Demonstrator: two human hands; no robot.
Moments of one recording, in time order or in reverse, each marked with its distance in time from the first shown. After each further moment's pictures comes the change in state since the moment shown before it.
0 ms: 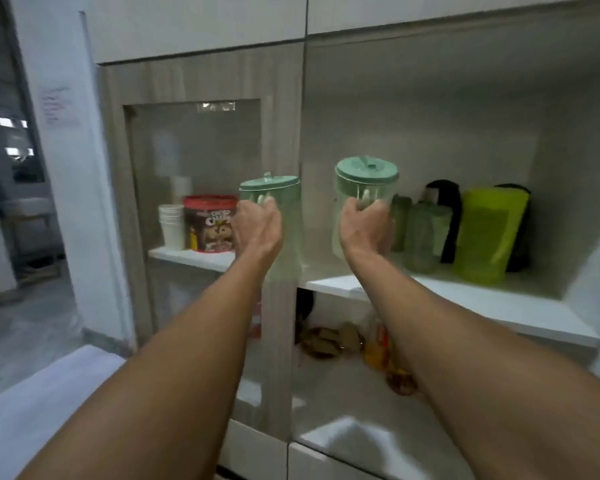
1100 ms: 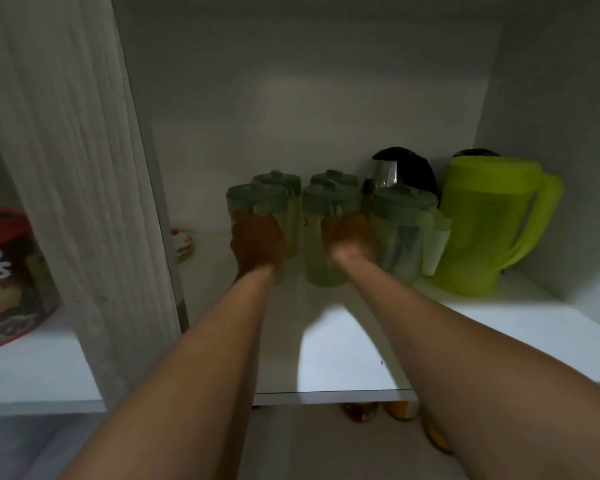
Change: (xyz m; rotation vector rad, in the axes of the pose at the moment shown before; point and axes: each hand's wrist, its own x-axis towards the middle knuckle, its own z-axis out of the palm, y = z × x) left_hand 0.173 -0.043 0.341 0.032 -0.440 0.010; right_hand 0.255 0.172 0.139 -0.368 -0.018 0.243
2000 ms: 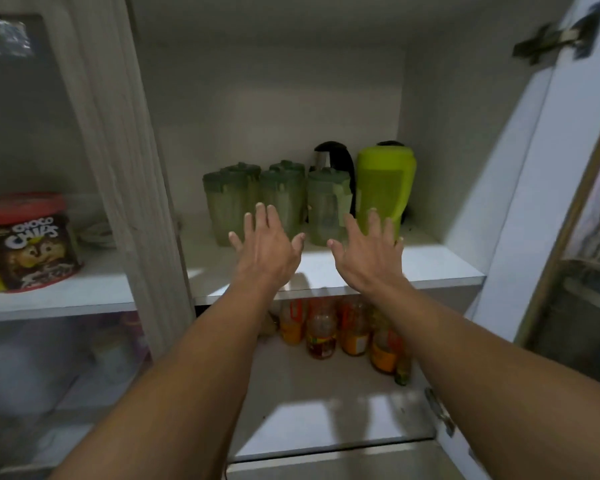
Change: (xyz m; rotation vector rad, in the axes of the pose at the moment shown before) left_hand -0.215 0.021 -0.058 0.514 -0.176 0.480; right_hand -0.167 0.079 -0.178 -0.677 0.042 -0.297
